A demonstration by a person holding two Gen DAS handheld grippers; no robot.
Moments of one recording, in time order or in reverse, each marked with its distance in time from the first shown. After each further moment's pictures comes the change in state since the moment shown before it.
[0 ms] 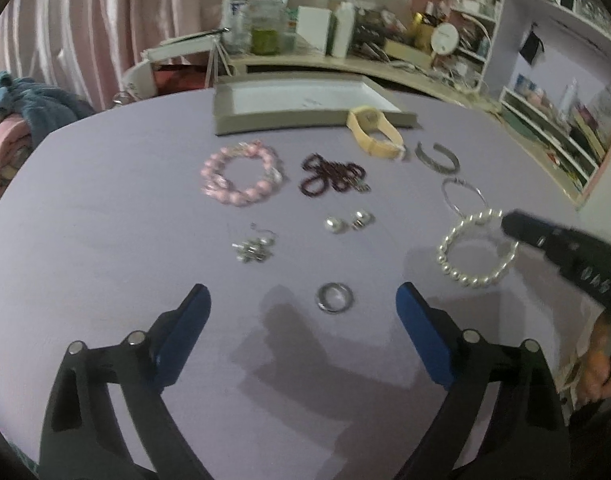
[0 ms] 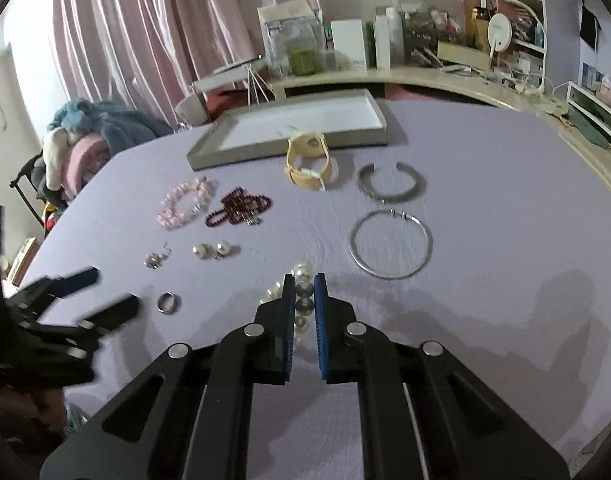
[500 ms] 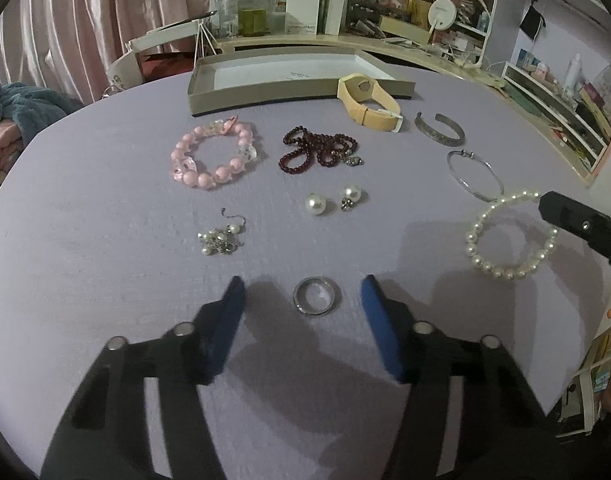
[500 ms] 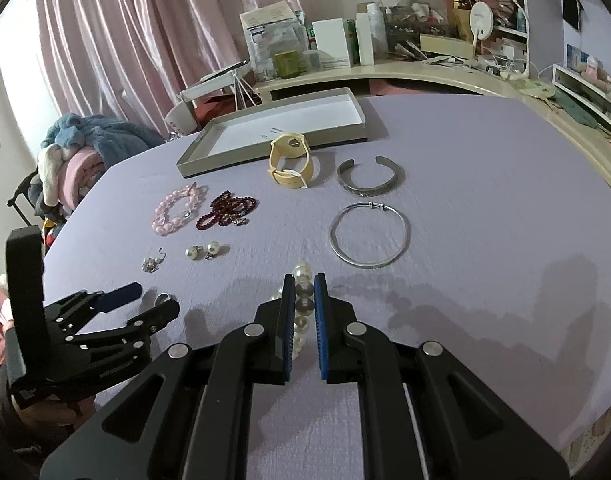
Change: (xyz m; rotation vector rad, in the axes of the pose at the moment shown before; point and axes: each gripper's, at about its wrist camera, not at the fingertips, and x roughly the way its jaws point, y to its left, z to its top) left arm 0.029 -0.015 -0.004 0.033 0.058 0.037; right arm -0.004 -0.019 -0.004 0.070 0.008 -0.002
